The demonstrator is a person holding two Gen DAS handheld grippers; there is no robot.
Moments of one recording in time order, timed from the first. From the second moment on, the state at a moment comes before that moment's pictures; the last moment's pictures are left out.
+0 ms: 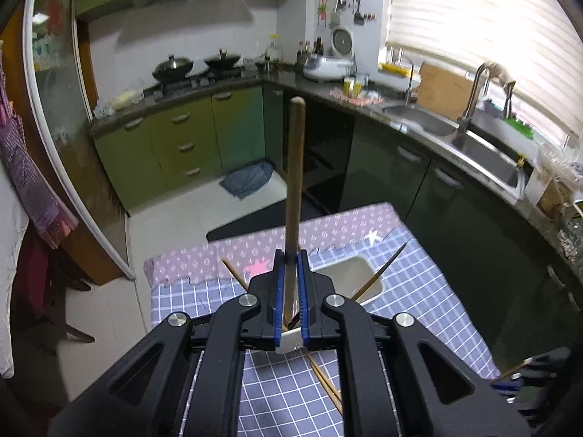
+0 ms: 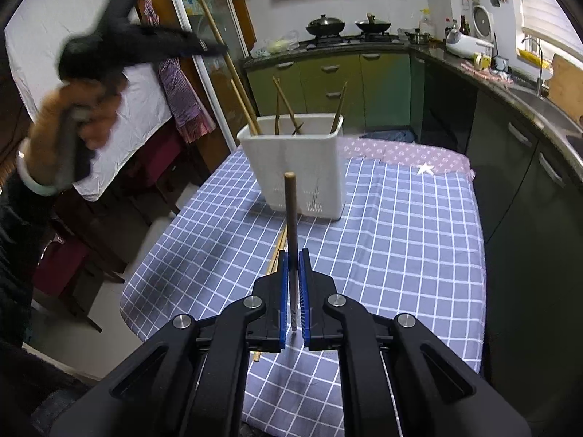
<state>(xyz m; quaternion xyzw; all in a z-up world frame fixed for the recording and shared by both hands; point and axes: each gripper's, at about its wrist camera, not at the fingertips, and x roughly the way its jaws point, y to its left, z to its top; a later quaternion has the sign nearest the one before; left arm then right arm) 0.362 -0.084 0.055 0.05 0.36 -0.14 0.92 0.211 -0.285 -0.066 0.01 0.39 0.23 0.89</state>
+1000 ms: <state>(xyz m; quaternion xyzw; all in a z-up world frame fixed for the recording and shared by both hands) 0.268 -0.019 0.006 0.04 0.45 -0.15 0.88 0.389 -0.221 0.032 0.00 0.31 0.16 0.94</state>
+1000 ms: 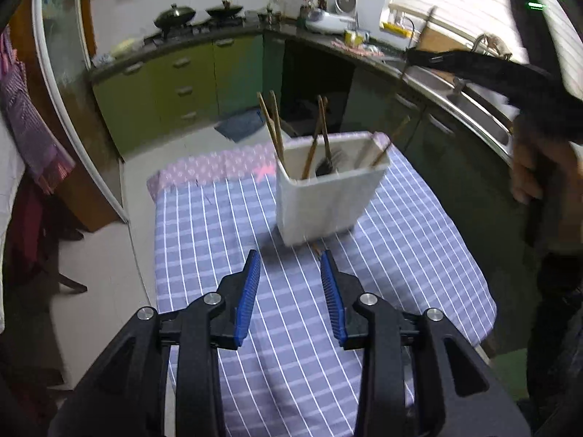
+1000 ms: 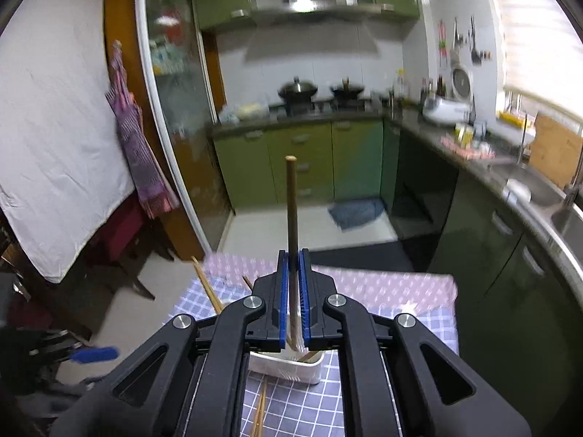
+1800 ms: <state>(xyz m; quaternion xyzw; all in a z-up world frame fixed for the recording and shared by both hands) 0.292 -0.082 -0.124 0.04 0.62 -0.13 0.77 0.270 -0.253 -0.075 -0.08 0.40 0.19 0.89</state>
